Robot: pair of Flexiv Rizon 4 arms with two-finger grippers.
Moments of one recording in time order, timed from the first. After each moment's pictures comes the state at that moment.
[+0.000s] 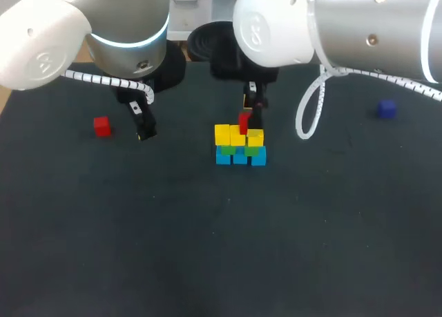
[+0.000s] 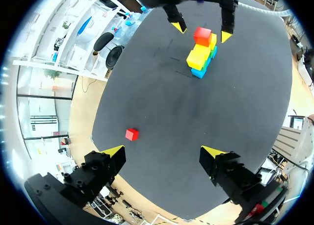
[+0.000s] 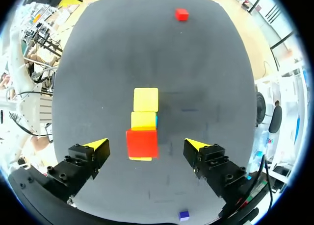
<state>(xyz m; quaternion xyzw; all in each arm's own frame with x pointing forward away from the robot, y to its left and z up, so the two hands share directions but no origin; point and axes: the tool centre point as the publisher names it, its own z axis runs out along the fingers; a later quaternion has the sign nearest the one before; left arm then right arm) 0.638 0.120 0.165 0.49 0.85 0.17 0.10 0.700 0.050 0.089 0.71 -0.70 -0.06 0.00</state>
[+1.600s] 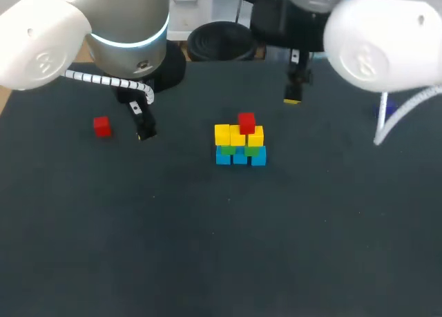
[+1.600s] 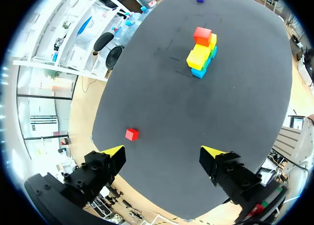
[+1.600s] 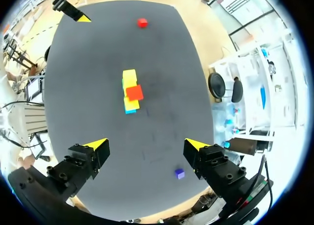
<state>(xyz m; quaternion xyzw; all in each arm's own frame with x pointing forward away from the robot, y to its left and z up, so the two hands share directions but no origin) 0.638 0.120 0.165 0.49 0.85 0.17 0.10 0.677 -0.023 0.196 0.63 -0.77 0.07 -0.11</state>
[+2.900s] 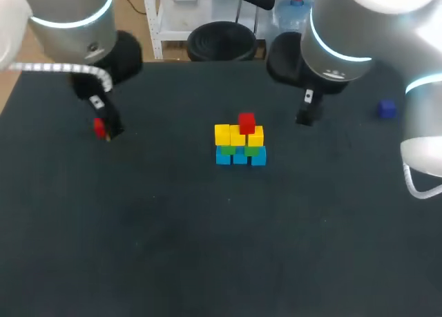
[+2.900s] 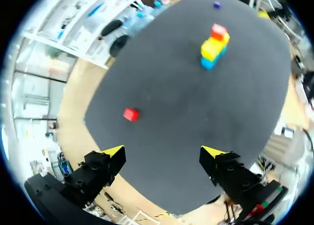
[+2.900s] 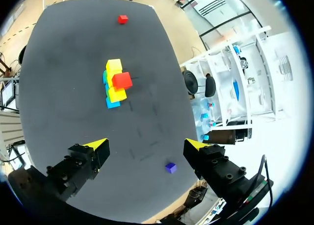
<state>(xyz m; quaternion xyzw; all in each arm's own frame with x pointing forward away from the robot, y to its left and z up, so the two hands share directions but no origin) 0.623 0.177 0.165 0.45 0.88 0.12 0.07 0.665 -0.044 0.176 0.58 -0.77 0.16 -0.21</state>
